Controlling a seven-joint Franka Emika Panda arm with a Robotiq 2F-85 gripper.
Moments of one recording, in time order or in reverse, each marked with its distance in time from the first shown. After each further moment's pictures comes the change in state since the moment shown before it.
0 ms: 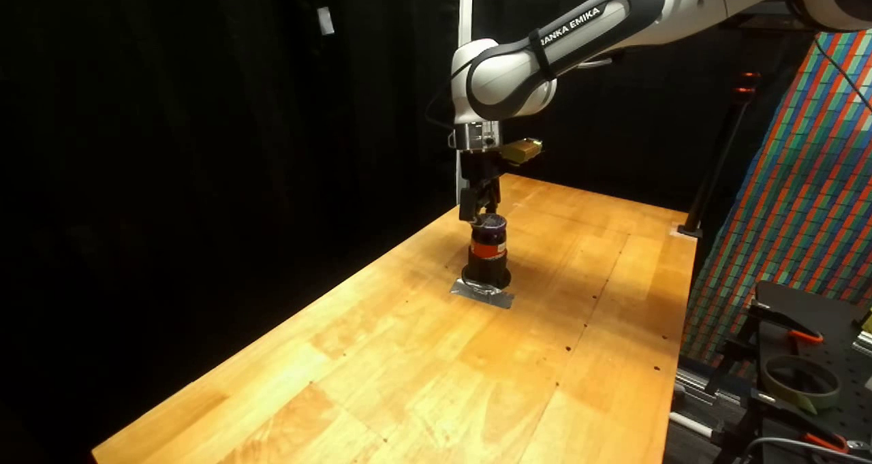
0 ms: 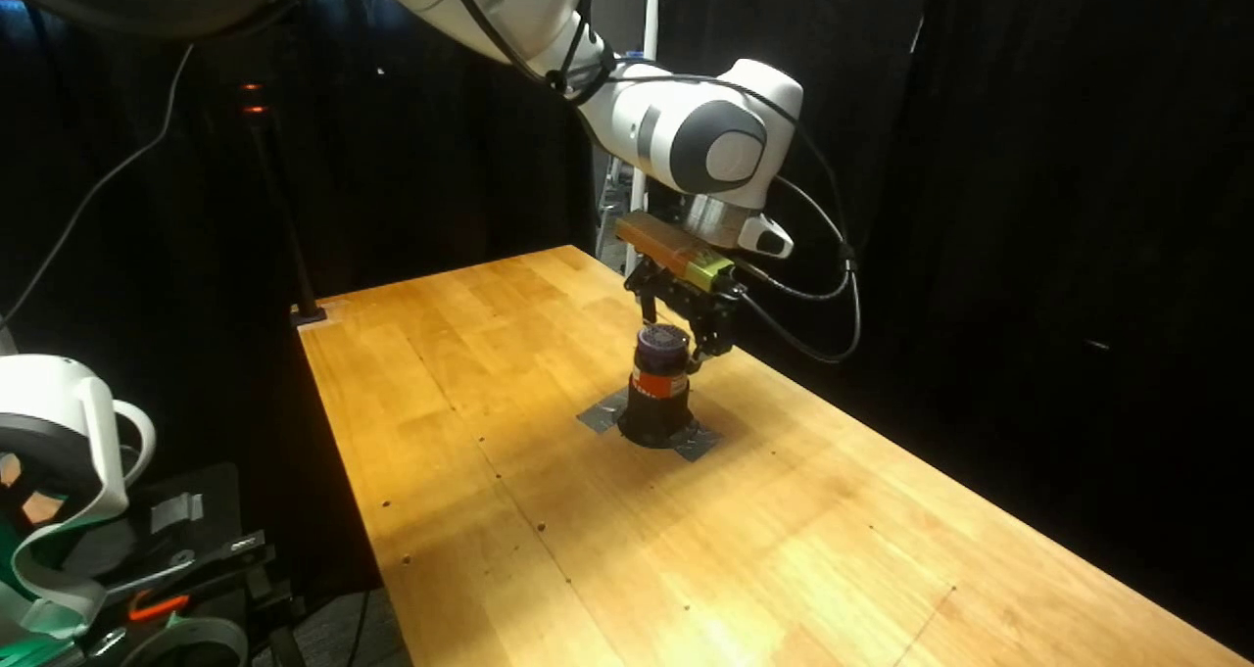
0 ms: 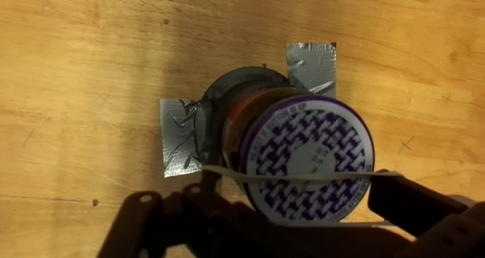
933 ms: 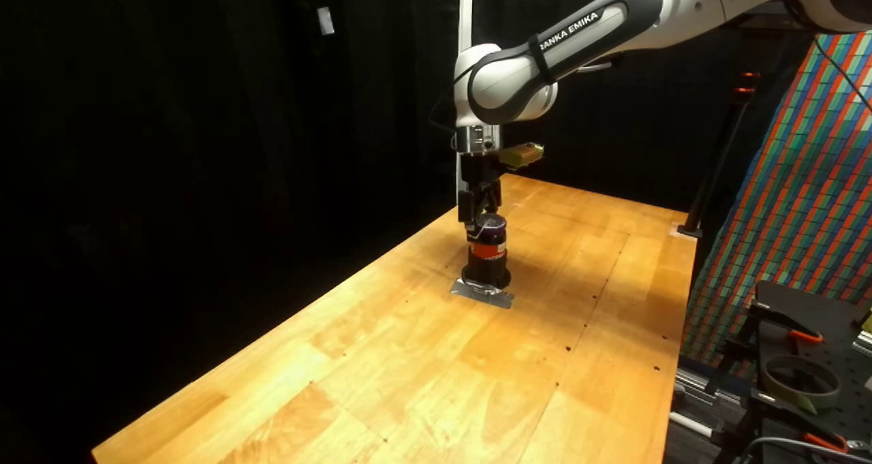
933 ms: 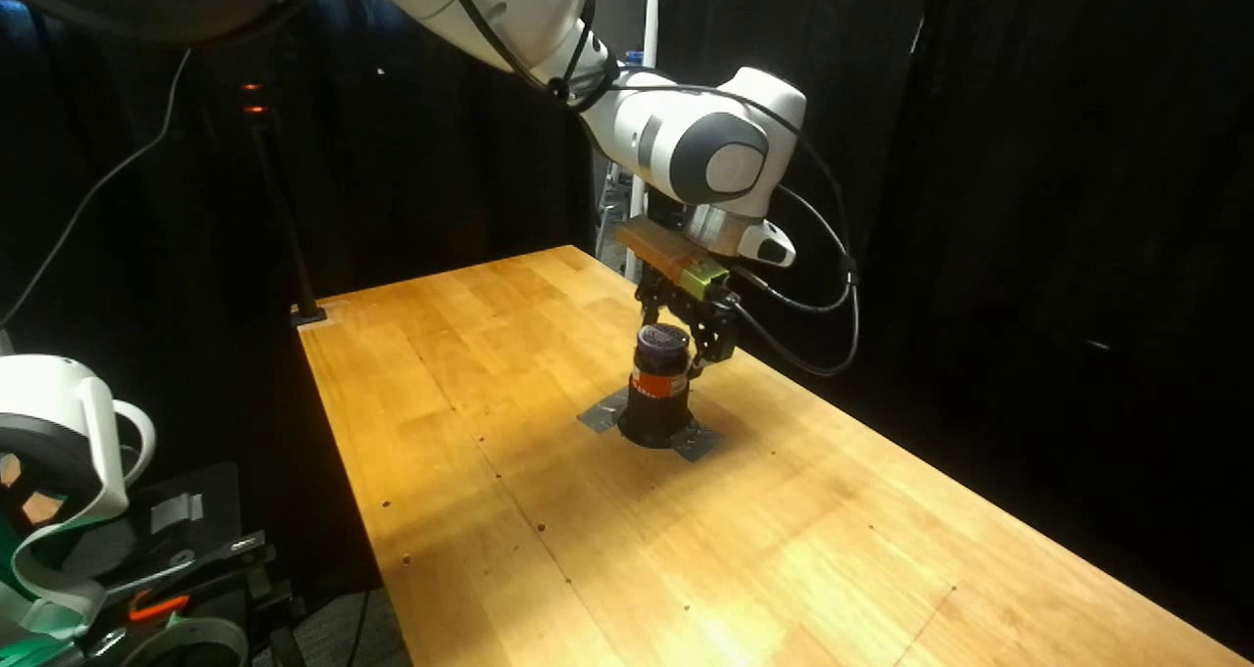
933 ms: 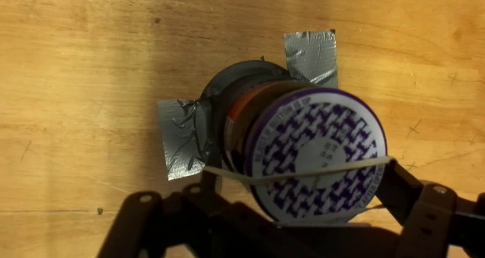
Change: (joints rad) arm -0.006 0.005 -0.002 -0.014 0.020 0.041 0.056
